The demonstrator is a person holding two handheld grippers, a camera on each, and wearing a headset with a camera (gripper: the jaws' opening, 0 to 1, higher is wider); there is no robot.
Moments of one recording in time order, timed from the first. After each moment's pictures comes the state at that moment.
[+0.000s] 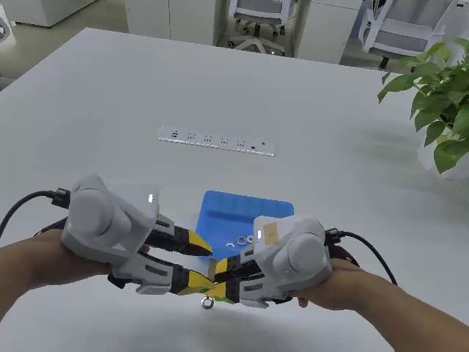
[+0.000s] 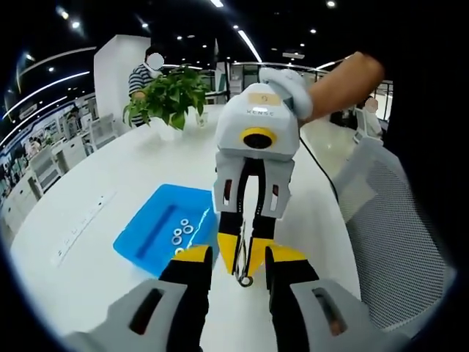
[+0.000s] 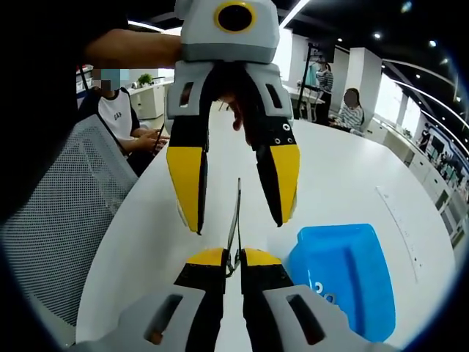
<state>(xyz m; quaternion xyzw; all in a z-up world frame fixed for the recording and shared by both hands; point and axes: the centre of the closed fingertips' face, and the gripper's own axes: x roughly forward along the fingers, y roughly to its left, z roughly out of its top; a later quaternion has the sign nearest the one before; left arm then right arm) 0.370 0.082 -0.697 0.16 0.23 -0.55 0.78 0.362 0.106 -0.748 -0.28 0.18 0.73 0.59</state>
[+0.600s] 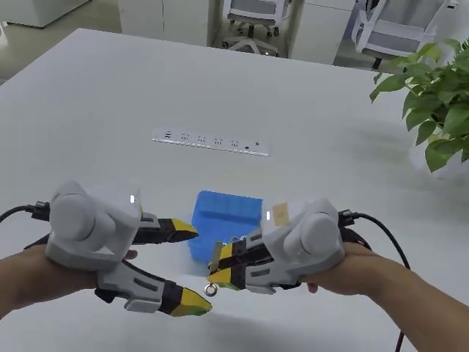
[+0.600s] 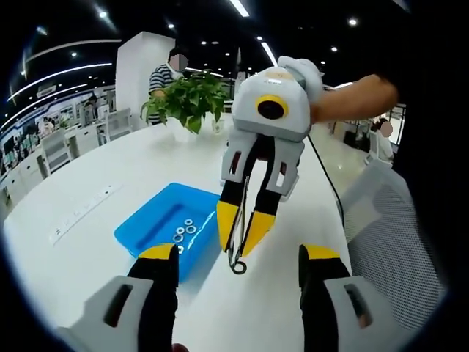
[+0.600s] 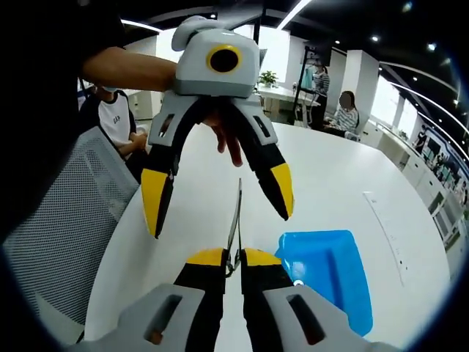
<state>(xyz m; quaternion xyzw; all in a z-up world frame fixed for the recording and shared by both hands) 0.370 0.083 -0.694 0.10 0.22 -0.52 0.82 0.376 0.095 -0.716 -0.28 0.18 0.72 0.60</state>
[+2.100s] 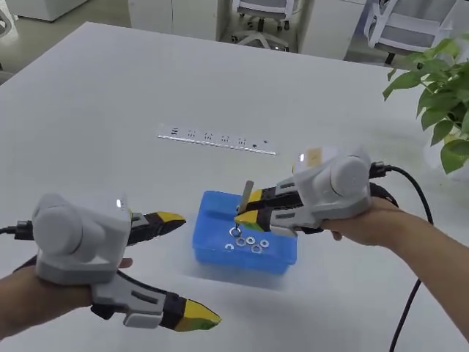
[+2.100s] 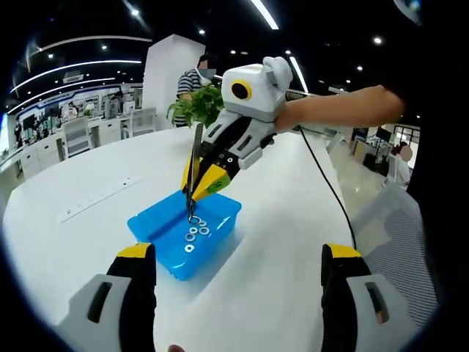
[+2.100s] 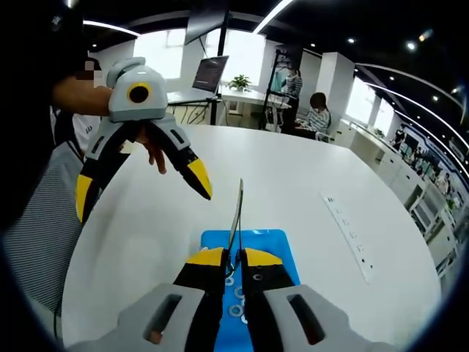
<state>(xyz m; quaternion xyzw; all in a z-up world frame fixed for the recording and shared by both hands) 0.381 0.095 -0.694 0.05 0.22 -0.46 0.86 0.466 0.092 -0.696 -0.27 0.16 0.68 0.66</state>
